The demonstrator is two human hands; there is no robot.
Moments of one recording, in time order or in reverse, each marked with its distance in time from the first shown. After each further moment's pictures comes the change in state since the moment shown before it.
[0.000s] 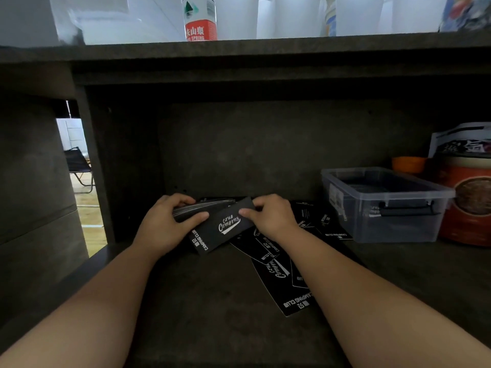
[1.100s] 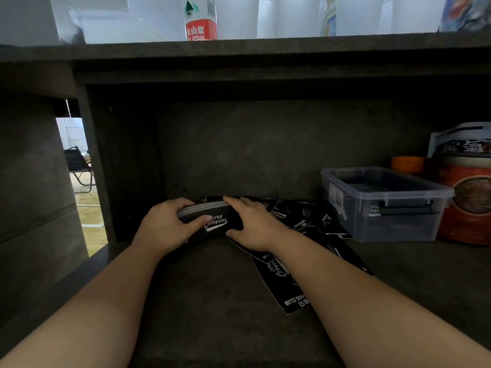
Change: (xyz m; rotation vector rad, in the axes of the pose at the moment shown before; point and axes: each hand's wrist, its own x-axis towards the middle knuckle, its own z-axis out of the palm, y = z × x) left_hand -0.002 0.004 -0.001 0.133 -0.046 -0.010; right_hand -0.011 -0.020 0.011 -0.250 -0.291 -0.238
